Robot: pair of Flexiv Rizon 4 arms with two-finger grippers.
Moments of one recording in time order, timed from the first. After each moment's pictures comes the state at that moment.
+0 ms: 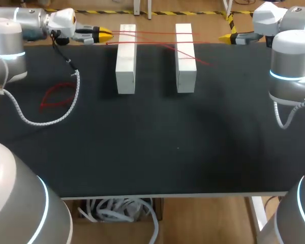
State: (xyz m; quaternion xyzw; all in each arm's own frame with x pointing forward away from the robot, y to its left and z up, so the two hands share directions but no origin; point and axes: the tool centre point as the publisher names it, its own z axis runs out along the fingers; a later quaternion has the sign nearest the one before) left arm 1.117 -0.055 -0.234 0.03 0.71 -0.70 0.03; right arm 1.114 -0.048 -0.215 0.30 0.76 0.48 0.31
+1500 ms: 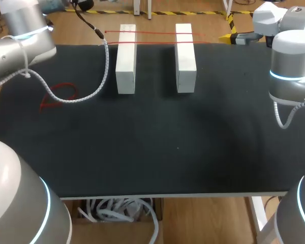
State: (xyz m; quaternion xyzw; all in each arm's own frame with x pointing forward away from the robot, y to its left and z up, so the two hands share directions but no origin) left arm 1.100 -0.143 -0.050 0.06 0.60 -0.80 0.07; right arm 1.114 -0.048 -0.215 0.30 0.76 0.48 0.31
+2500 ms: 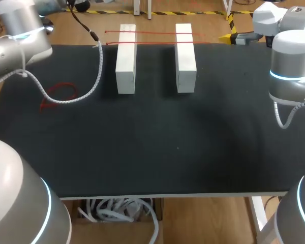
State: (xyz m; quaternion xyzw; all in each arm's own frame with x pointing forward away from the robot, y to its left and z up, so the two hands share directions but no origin) left arm 1.111 -0.128 -0.061 0.06 0.60 -0.80 0.08; right arm 1.114 -0.048 -0.215 0.30 0.76 0.48 0.31
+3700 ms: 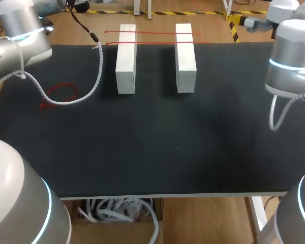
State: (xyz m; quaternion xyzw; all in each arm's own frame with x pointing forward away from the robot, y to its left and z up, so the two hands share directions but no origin) left arm 1.107 -0.128 -0.060 0.05 0.60 -0.79 0.08; right arm 1.112 -0.084 -0.191 0.55 0.60 0.54 0.23
